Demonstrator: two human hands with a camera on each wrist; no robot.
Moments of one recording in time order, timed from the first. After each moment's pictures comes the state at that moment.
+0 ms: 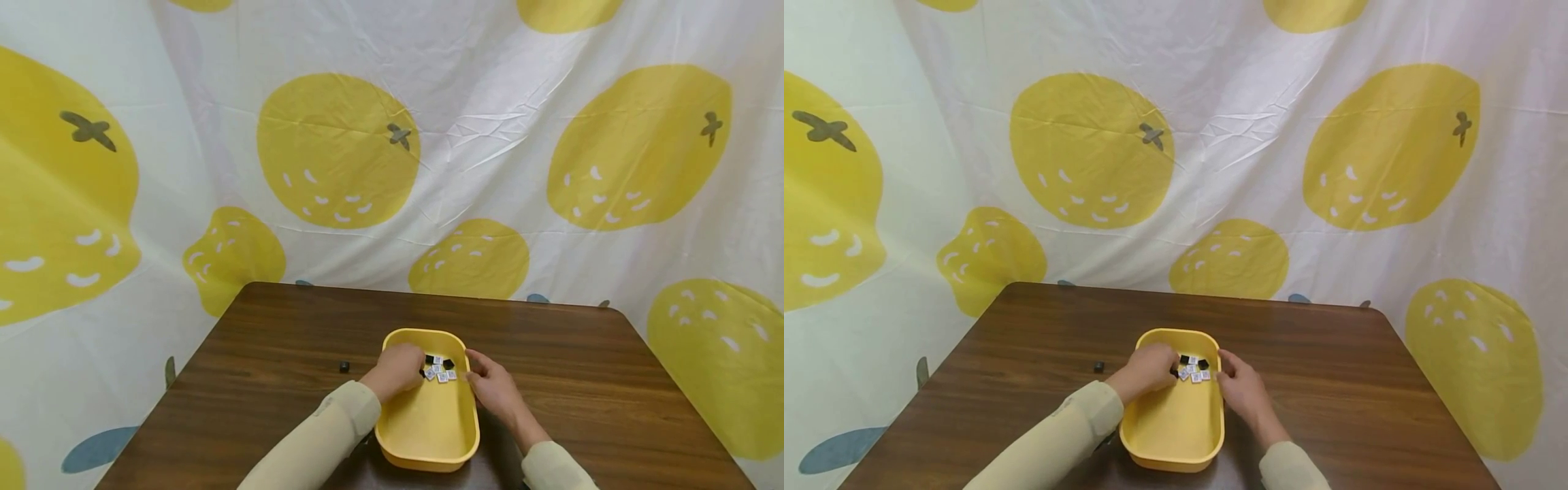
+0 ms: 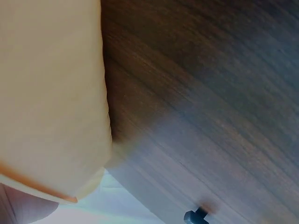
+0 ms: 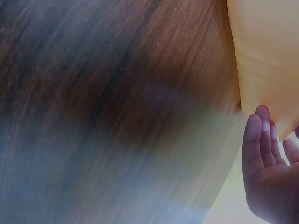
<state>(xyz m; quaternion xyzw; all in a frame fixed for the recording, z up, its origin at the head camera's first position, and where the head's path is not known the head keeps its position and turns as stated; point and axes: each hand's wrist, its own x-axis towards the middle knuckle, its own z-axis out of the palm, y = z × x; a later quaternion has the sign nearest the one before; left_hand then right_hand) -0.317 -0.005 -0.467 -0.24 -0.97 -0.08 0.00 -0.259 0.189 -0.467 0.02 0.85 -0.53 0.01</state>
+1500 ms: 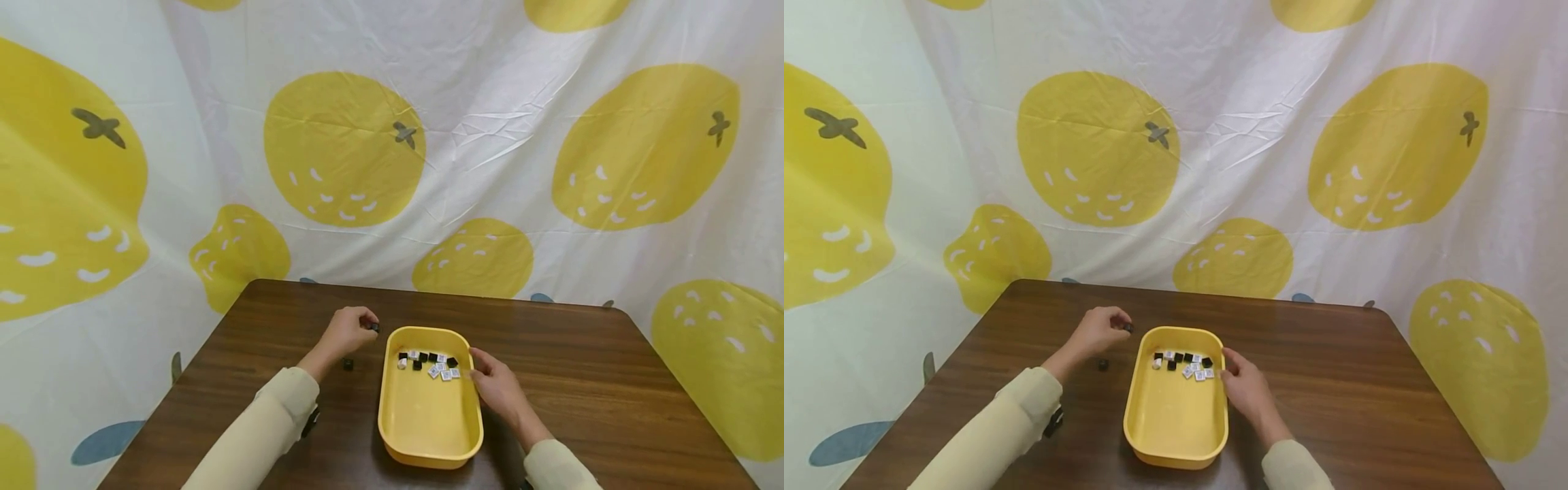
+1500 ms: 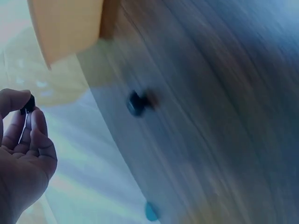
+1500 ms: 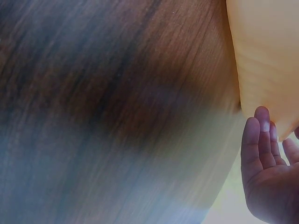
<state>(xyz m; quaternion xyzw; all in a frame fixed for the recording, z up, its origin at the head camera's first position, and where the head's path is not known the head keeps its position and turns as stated) -0.332 -0.112 -0.430 -0.14 -0.91 -0.39 0.05 -0.259 0.188 -0.464 0.01 0.86 -0.51 0.01</state>
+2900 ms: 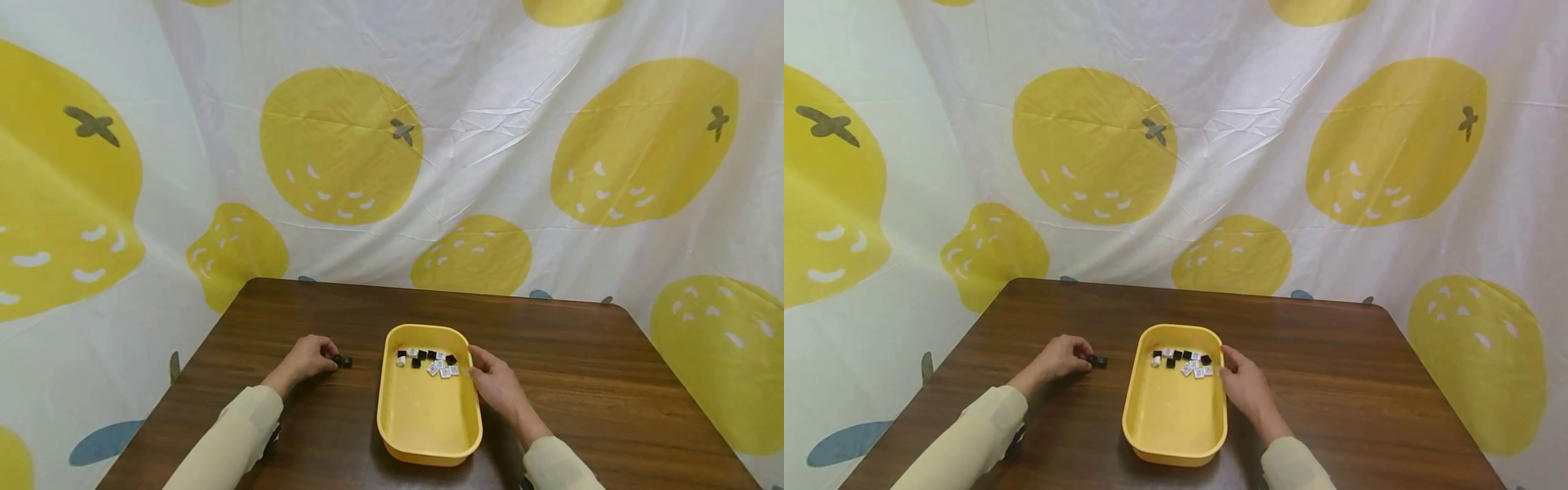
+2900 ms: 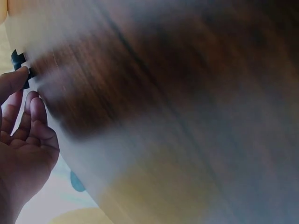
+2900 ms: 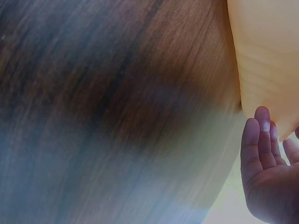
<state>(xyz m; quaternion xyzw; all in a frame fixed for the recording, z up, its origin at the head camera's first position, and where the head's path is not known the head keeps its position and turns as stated) -0.328 -0.188 -0.496 -0.15 -0.92 -0.35 0.01 -0.257 0.190 -0.463 0.00 0.87 -0.49 0.00</state>
